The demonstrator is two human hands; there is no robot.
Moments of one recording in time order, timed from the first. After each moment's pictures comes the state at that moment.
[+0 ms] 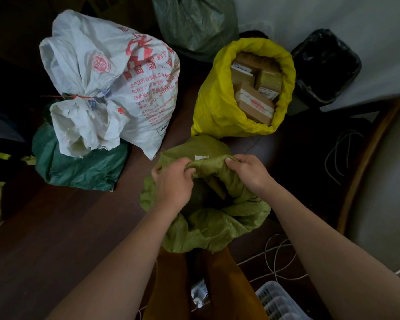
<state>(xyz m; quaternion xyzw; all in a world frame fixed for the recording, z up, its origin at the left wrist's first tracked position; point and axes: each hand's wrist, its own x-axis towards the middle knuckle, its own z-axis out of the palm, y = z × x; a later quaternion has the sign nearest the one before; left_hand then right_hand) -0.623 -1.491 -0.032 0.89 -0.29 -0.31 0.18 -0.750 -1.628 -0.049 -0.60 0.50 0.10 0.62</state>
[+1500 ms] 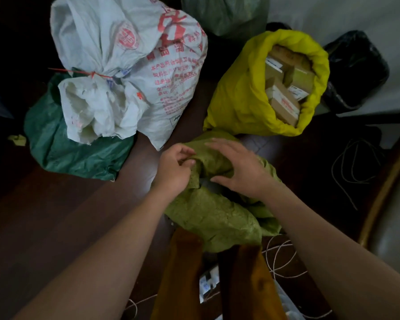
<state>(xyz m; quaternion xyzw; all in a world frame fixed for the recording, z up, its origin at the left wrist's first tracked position) -0.540 -1.451 -0.078 0.81 -0.10 -0.44 0.37 -0.672 -1.584 -0.074 -0.88 0.23 0.13 0.39</state>
